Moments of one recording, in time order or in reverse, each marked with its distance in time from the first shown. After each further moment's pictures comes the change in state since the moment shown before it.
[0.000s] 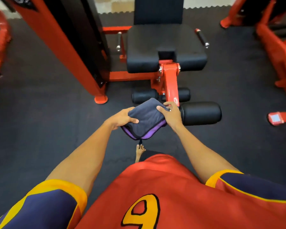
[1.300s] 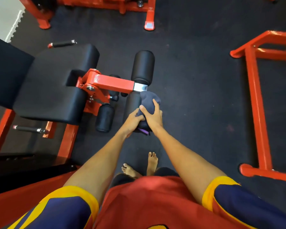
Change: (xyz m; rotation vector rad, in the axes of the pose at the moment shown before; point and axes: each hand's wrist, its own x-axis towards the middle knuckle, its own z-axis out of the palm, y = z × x) left_hand 0.072 0.051 -0.046 0.558 -0.925 0.137; right_hand -0.056 -0.059 0.197 0.745 1.106 0.546
